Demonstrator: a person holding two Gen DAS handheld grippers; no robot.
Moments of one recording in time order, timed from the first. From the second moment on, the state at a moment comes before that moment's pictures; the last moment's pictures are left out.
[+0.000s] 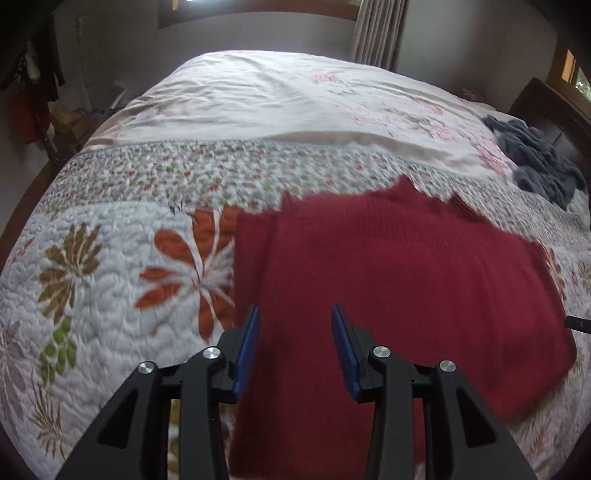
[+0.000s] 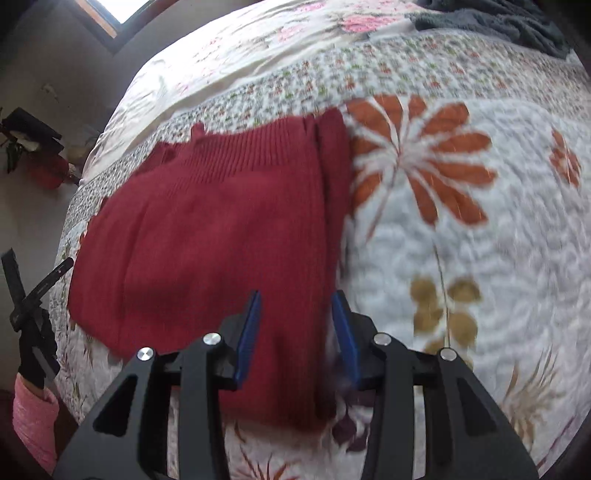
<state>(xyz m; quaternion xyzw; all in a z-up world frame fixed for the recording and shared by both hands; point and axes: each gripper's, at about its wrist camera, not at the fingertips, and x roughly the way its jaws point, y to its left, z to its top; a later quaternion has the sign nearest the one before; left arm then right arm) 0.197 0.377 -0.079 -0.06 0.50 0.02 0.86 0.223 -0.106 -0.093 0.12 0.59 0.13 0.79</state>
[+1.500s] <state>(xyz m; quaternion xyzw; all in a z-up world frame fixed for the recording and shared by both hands) 0.205 0.327 -0.122 -0.12 0.55 0.01 0.83 0.251 -0.128 -0.149 0.29 0.61 0.13 0.72</state>
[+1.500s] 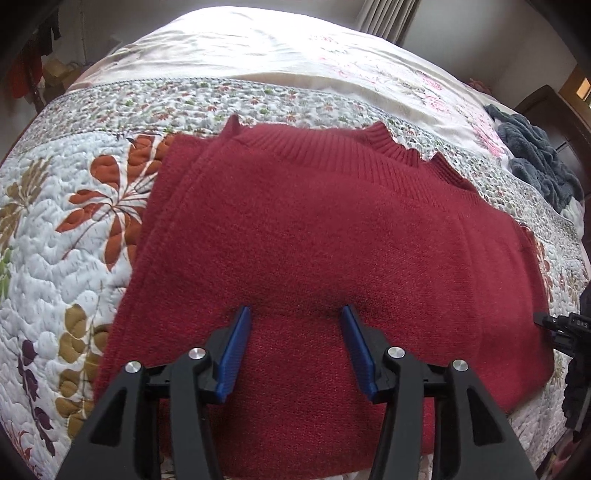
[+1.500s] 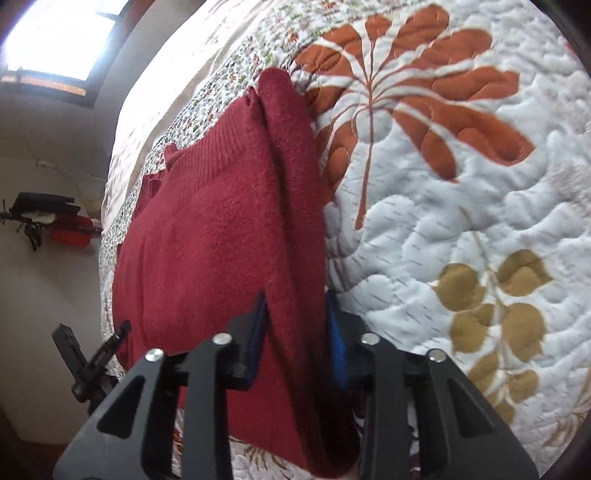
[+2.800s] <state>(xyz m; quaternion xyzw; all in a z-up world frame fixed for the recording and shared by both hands) 0.176 0.346 -0.086 -0.18 0.52 -0.02 0.84 0.280 0.096 -0.073 0.05 0.62 0.17 0.76</state>
